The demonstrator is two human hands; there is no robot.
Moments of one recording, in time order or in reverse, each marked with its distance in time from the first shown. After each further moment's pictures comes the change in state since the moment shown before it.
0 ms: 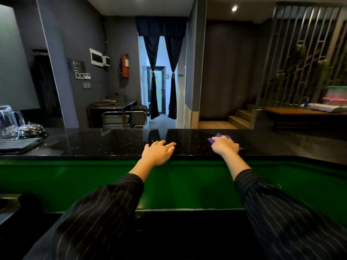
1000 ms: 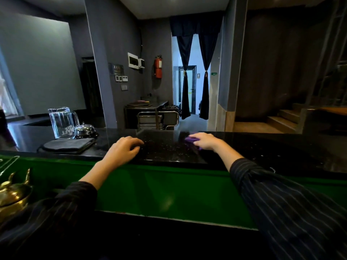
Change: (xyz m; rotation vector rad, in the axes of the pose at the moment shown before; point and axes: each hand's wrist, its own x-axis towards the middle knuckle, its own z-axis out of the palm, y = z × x) left_hand -0.063 -0.237 -0.065 -0.066 0.317 -0.161; right_hand 0.000 -0.213 0.062 0.128 -0.328 -0.660
